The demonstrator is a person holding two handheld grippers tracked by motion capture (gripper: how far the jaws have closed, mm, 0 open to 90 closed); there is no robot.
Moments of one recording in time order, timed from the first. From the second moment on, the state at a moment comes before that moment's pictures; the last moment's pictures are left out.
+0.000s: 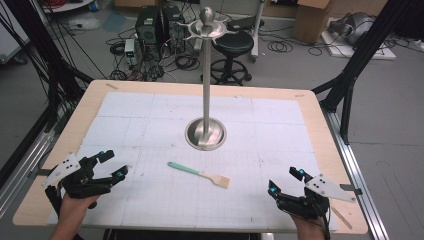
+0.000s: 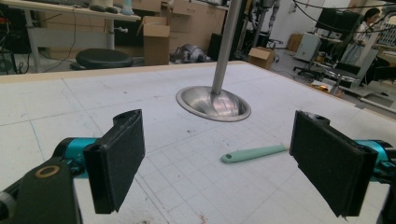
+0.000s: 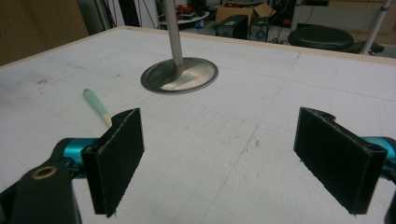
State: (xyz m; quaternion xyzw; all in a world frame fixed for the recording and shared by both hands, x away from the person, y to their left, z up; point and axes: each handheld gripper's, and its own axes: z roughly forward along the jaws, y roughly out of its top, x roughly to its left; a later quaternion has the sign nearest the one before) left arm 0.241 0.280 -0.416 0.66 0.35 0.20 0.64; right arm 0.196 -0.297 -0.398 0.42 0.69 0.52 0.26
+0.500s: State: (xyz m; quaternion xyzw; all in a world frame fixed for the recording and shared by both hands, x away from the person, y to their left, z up) left arm 0.241 0.280 -0.416 0.66 0.35 0.20 0.63; right arm 0.202 -0.273 -0.393 0.39 0.73 0.52 0.23
